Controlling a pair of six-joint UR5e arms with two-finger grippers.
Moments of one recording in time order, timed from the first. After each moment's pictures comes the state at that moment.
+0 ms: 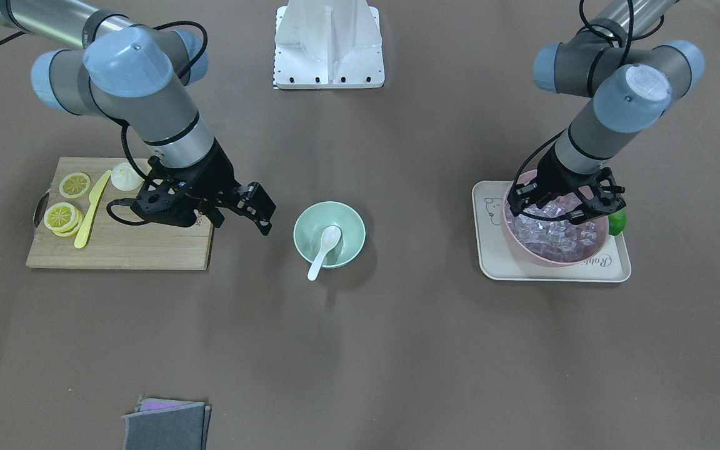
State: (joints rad) left arm -0.85 -1.88 -1.74 -1.72 -2.16 -1.22; right arm 0.76 -1.02 1.71 -1.28 1.99 1.50
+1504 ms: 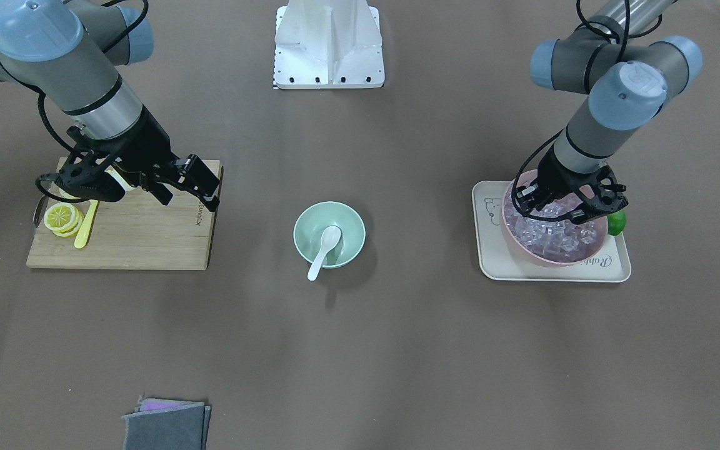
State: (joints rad) left arm -0.86 -1.89 -1.79 -1.66 -2.12 -1.21; right arm 0.83 -1.14 1.86 -1.34 2.08 1.44
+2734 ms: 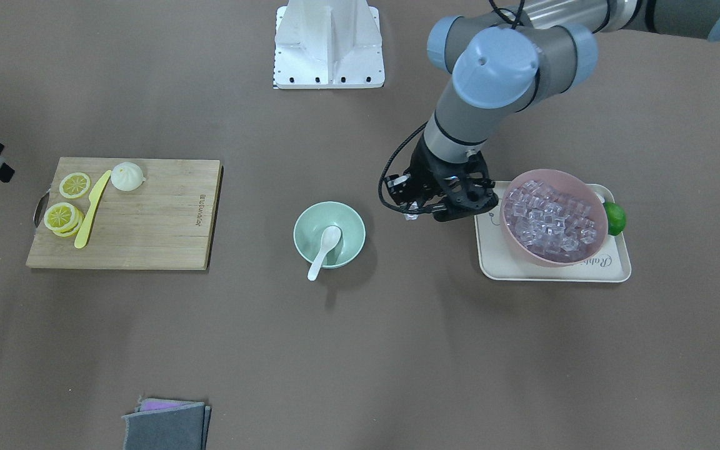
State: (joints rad) left arm -0.75 -2.34 -1.58 -1.61 -2.14 -1.33; right arm 1.25 -1.55 1.99 -1.43 2.37 0.71
